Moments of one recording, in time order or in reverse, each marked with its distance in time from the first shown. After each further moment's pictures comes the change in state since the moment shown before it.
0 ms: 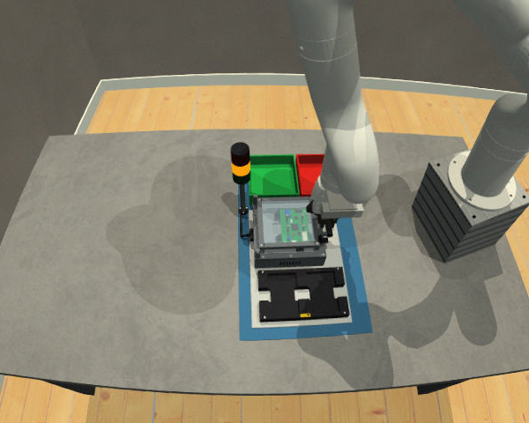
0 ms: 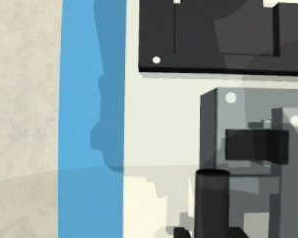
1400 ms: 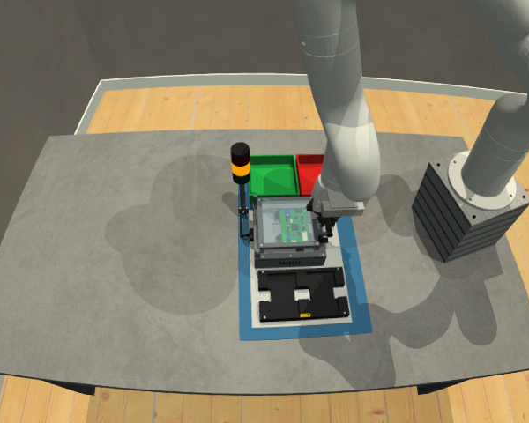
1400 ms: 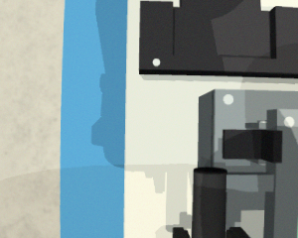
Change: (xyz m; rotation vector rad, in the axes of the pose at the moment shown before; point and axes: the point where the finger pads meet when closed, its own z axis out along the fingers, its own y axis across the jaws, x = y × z) arm 0.000 0.000 -0.006 0.000 0.000 -0.001
